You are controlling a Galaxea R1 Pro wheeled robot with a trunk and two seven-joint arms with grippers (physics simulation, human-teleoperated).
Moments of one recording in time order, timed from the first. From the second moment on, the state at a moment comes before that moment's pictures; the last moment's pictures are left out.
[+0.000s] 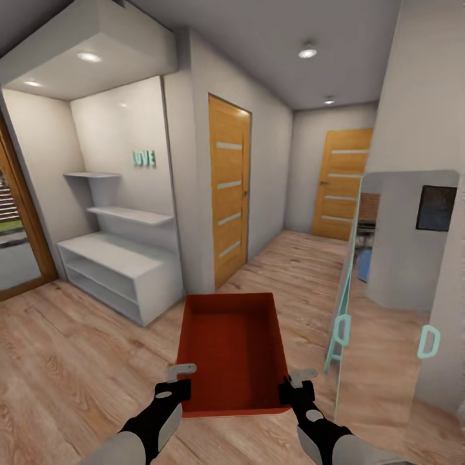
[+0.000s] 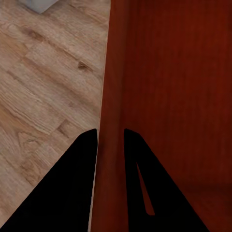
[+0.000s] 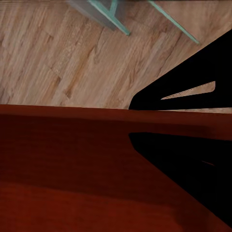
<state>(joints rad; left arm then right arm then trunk) -0.60 -0.15 -0.01 -0.30 0.06 0.04 0.26 -0.65 0.09 0.08 -0.05 0.07 -0.36 -0.13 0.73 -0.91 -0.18</state>
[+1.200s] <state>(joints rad) -0.60 -0.15 -0.01 -0.30 0.06 0.04 0.26 -0.65 0.09 0.08 -0.05 0.07 -0.36 -0.13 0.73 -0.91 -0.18</state>
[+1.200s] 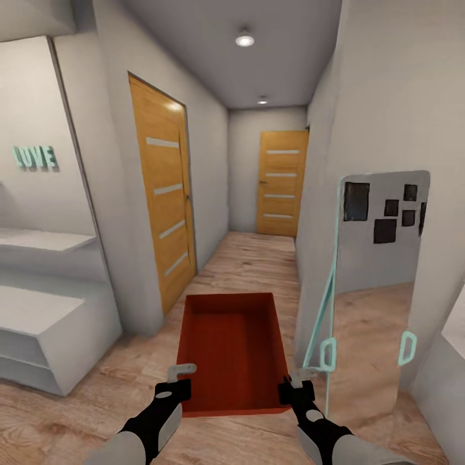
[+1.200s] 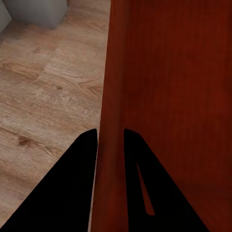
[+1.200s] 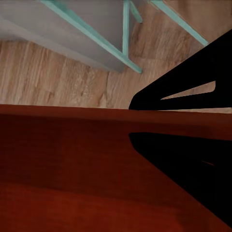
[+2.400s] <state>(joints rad) -0.60 -0.15 -0.01 -0.30 0.06 0.04 0.26 -0.65 0.09 0.08 -0.05 0.07 -0.36 -0.13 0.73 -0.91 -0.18</state>
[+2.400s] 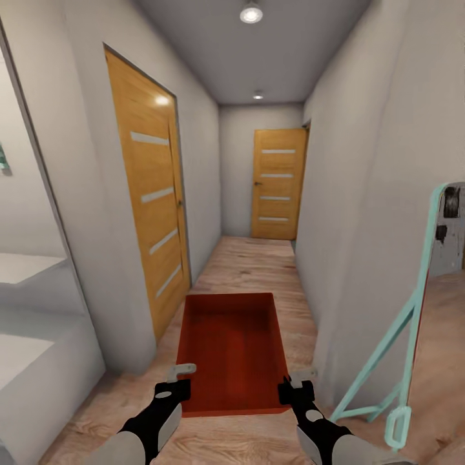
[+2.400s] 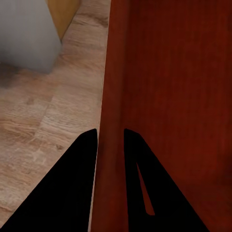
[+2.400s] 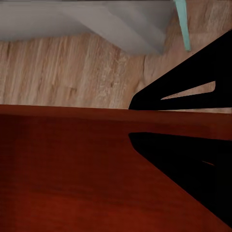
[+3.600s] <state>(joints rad) -0.60 -0.15 -0.01 -0.30 0.06 0.04 0.26 -0.65 0.09 0.08 -0.05 0.06 -0.36 -0.13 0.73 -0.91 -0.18</state>
